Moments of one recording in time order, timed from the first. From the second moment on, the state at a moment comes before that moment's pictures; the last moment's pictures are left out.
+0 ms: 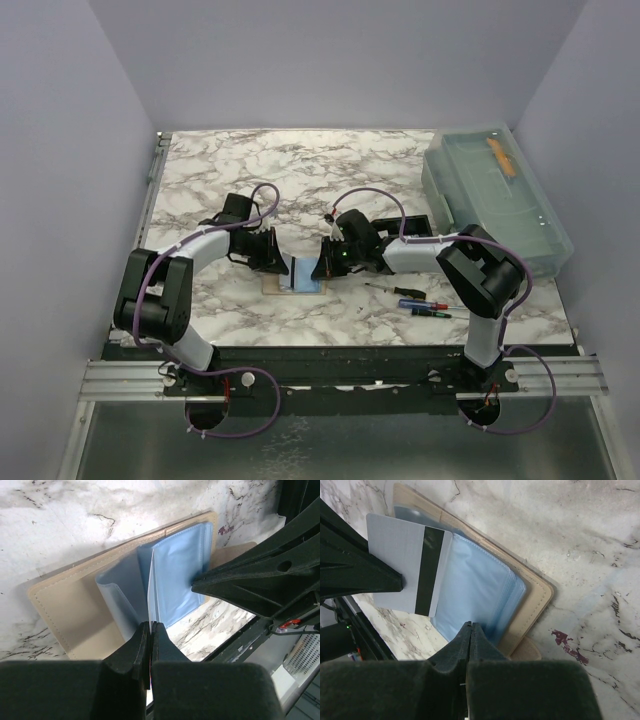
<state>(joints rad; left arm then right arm) -0.22 1.58 0.85 -0.42 0.62 -0.29 0.76 1.89 0.98 0.13 -0.37 0.62</state>
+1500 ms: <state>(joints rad) -0.23 1.64 0.84 -0.43 0.60 -0.38 0.76 1.90 0.99 0.13 -0.37 0.61</state>
